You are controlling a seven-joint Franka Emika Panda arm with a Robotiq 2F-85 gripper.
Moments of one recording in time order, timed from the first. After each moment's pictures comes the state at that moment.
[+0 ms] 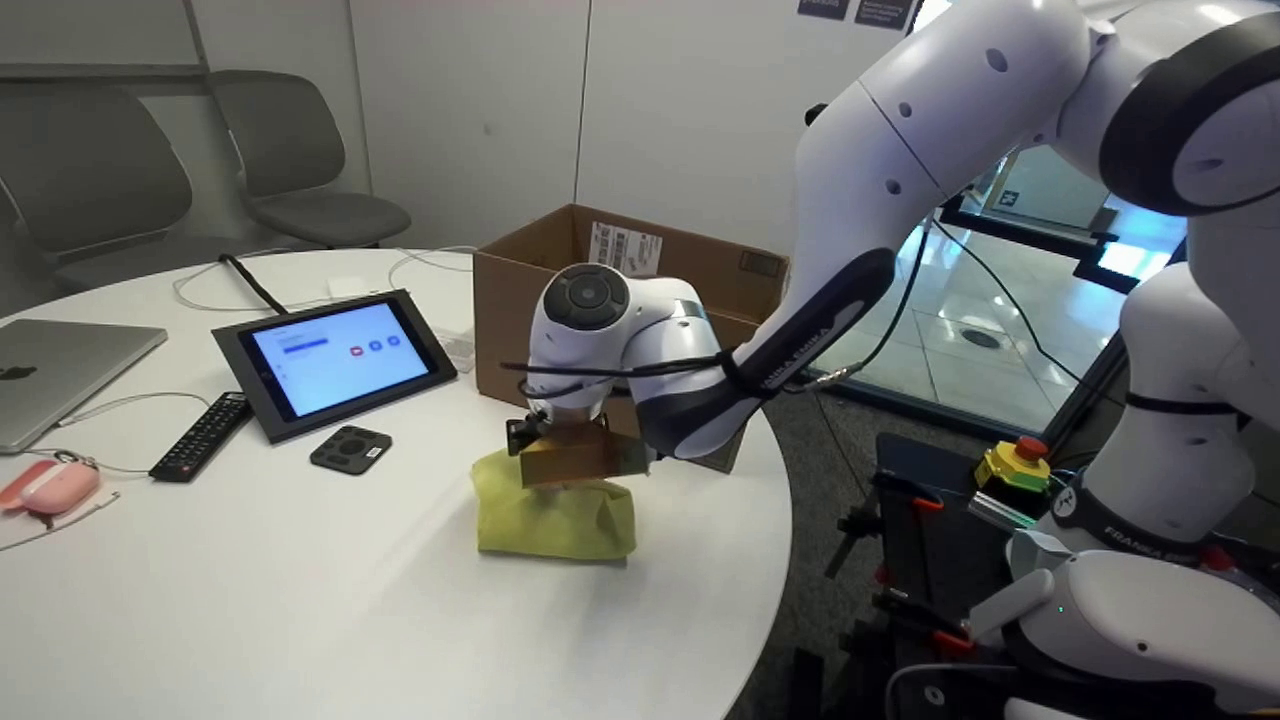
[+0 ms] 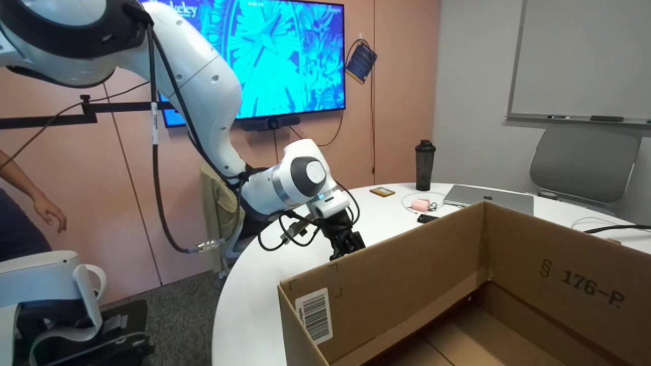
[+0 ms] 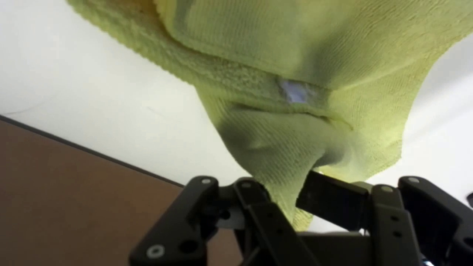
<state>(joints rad) 0.53 0.74 -0.30 -1.81 -0.54 2.62 1.67</state>
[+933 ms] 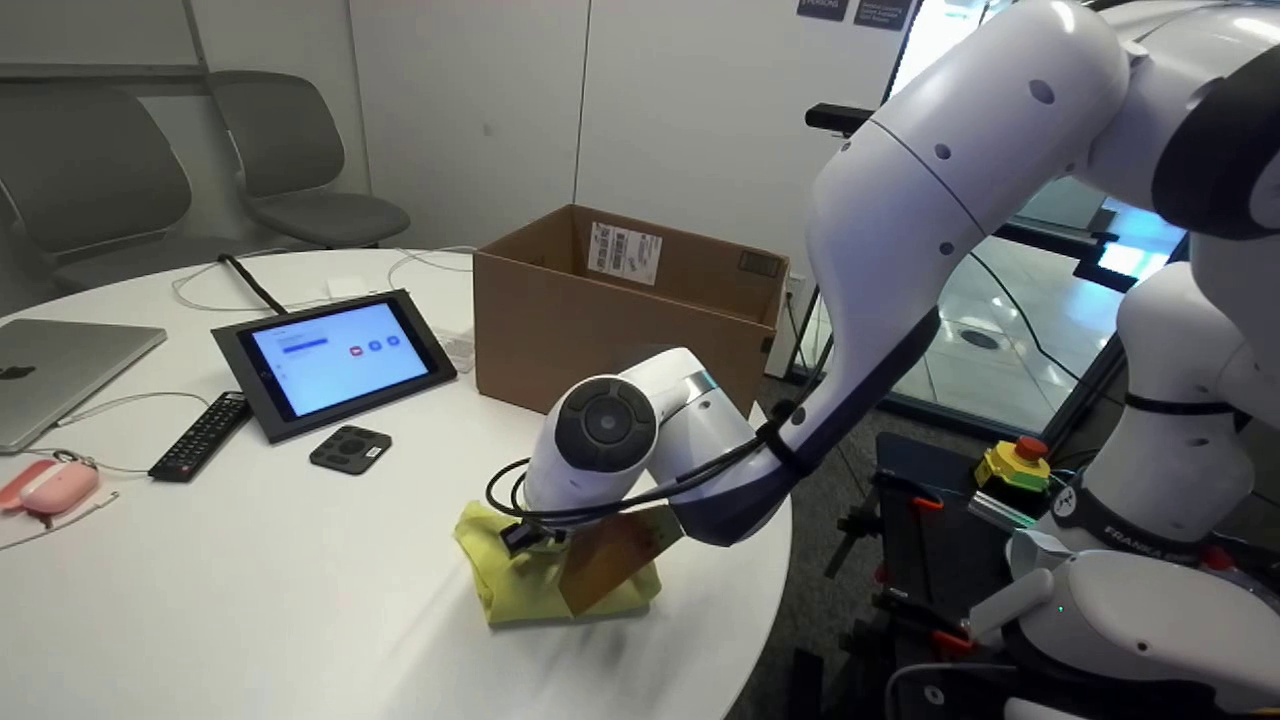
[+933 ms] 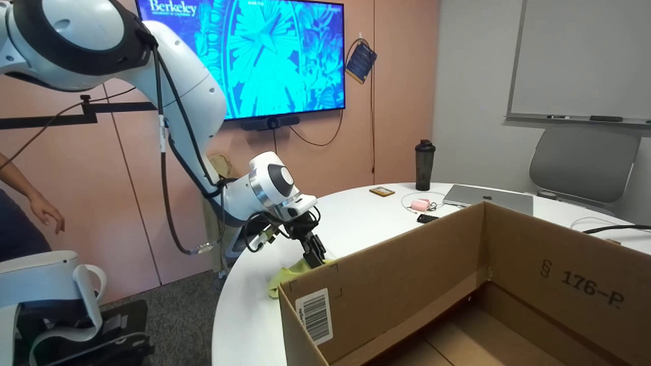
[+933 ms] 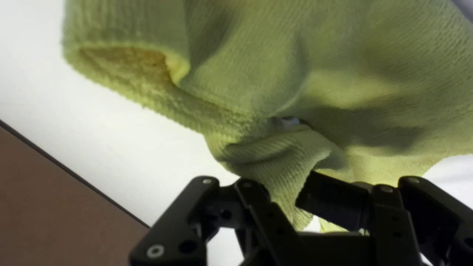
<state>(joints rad) 0.59 0.77 -0.17 -1.83 -0.79 2.58 1.59</state>
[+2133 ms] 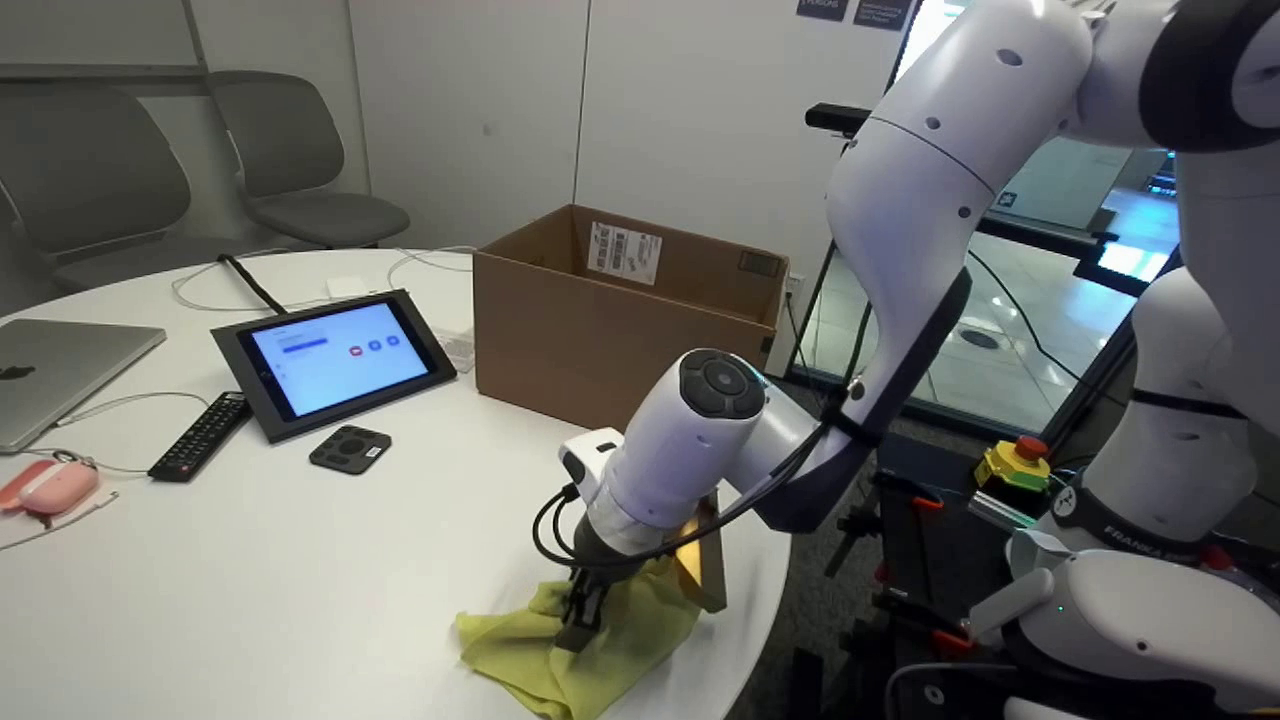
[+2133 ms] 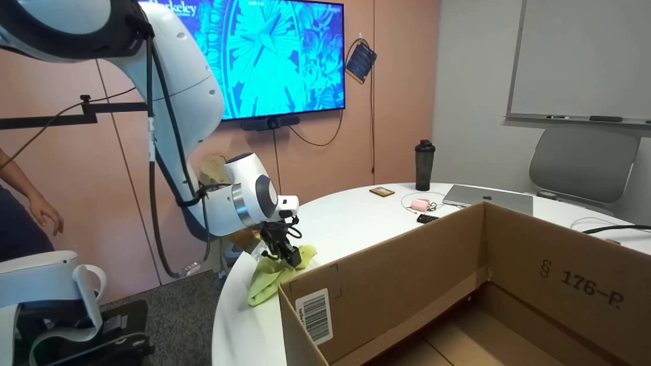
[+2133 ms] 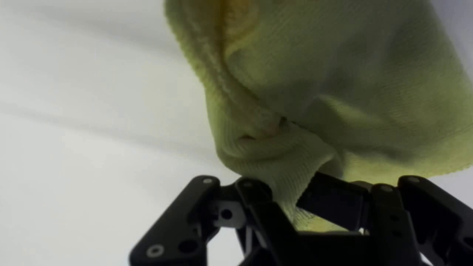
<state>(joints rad) 0.30 0.68 0.12 -2.07 -0.93 2.96 0.92</state>
